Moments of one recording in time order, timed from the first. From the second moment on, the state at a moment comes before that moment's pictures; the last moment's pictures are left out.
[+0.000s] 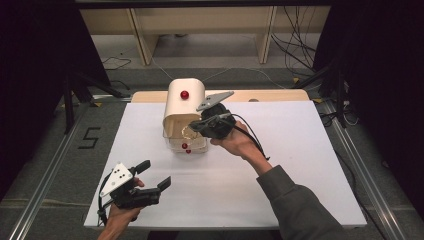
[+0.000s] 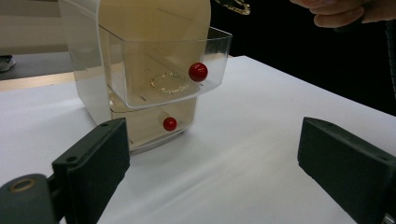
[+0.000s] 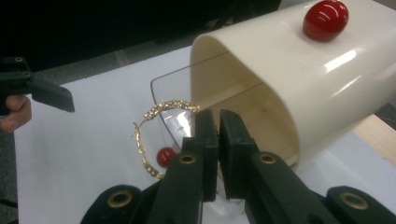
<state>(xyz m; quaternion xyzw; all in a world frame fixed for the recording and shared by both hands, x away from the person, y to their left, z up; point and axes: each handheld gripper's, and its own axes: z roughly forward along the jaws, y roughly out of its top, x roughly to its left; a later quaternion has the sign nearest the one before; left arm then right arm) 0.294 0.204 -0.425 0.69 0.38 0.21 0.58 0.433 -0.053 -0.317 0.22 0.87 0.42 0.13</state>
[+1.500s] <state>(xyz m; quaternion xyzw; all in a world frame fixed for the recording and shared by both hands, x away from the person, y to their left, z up) 0.294 0.204 -0.425 0.69 0.38 0.21 0.58 0.439 -0.049 -0.322 0.23 0.87 0.43 0.10</state>
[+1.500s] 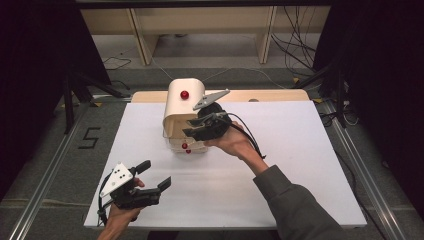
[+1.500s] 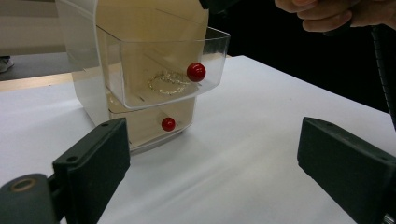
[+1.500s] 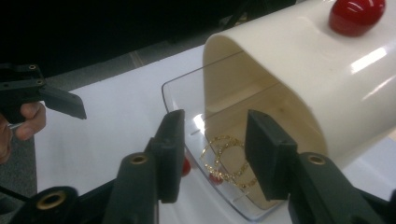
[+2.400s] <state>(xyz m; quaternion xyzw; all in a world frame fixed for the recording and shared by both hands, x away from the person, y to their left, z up) 0.295 0.203 -0.426 0.69 0.38 0.21 0.57 0.415 -0.123 -0.345 0.28 0.82 0.49 0.09</state>
